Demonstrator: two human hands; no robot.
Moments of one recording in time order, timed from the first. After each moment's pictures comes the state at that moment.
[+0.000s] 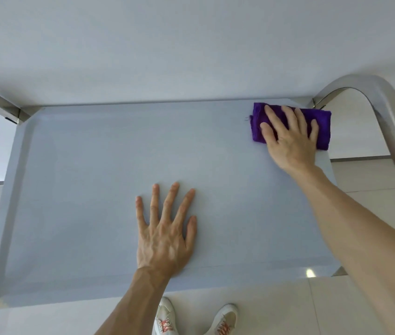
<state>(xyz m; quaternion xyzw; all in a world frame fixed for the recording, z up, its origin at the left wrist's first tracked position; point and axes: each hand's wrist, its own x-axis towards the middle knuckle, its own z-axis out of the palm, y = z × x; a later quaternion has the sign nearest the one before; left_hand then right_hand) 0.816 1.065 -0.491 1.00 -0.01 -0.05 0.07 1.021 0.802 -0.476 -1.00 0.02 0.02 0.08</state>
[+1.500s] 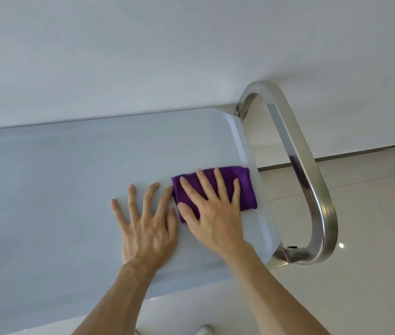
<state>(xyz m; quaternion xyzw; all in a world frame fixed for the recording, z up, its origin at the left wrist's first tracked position) 0.848 0.956 -0.483 1.00 0.01 -0.05 0.08 0.874 0.795 -0.470 -0.99 -0.08 0.05 0.11</state>
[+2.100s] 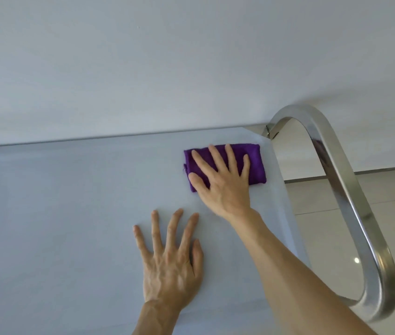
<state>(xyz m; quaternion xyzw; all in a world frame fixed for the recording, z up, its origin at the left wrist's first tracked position) 0.850 0.958 -0.488 0.99 0.00 -0.05 0.10 0.997 0.829 -0.478 -0.99 -0.08 0.02 0.12</state>
